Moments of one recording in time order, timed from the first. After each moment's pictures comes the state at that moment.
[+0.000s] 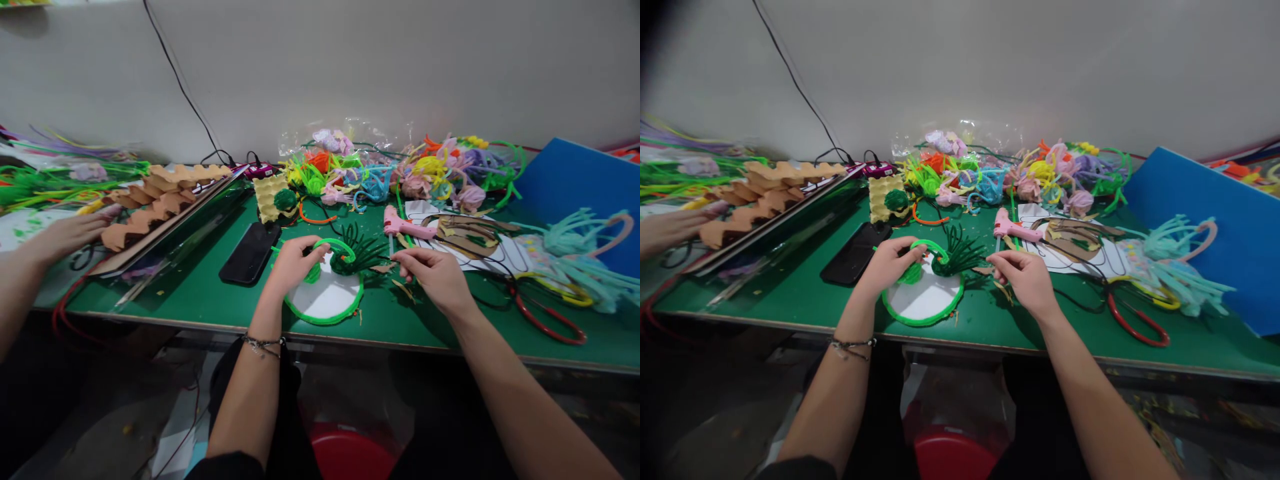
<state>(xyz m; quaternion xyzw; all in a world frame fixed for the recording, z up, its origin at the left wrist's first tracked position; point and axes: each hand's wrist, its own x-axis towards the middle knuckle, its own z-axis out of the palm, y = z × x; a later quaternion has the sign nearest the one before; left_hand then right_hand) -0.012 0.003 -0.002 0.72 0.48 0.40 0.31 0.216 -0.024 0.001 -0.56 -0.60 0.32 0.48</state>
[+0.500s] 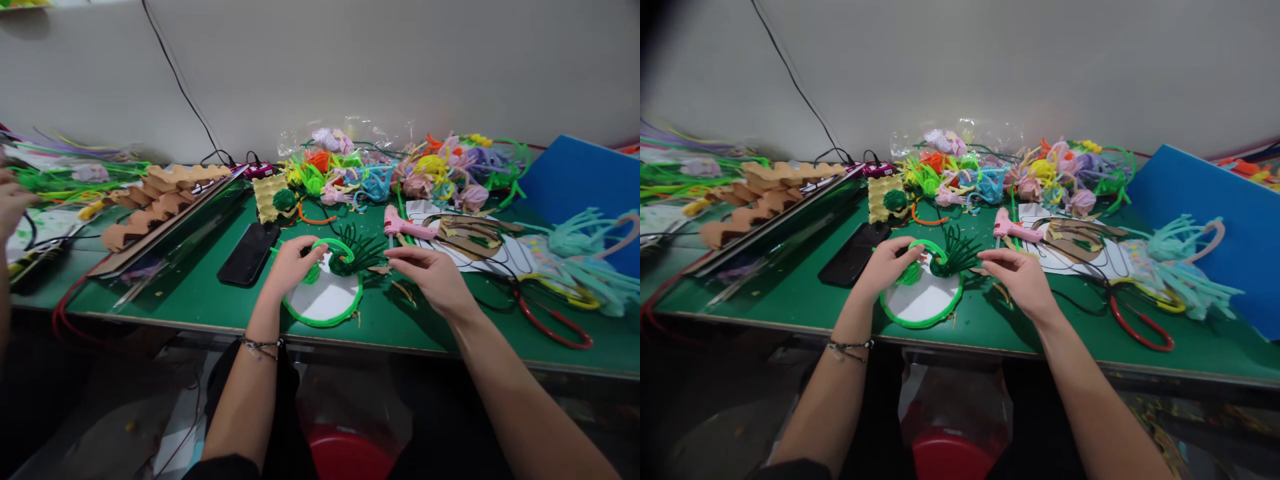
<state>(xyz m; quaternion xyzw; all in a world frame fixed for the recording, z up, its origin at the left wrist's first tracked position) -0.011 0.004 -0.005 0.71 0.48 0.41 0.31 0.211 -0.024 0.004 -0.53 -0.60 0.36 0.48</state>
